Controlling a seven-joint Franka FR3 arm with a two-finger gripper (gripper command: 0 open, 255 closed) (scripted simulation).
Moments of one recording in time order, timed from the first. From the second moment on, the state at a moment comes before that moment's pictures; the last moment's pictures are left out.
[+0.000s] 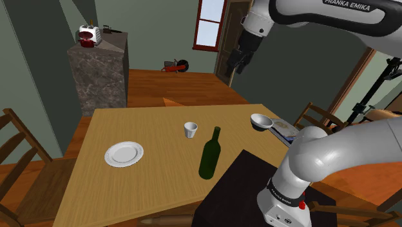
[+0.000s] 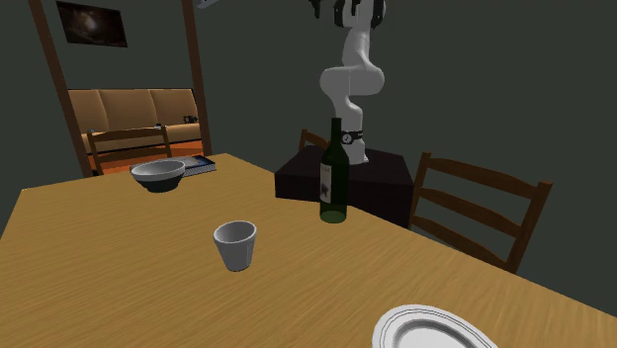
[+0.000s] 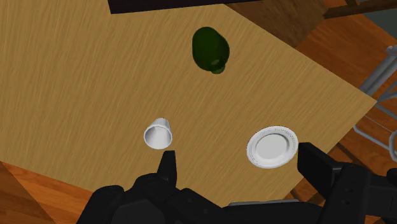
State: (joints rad) arm -0.02 -0.79 -0.02 -2.28 -0.01 1.71 0.00
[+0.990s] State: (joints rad) arm -0.04 -0.43 -0.05 -2.35 -0.06 2.08 -0.01
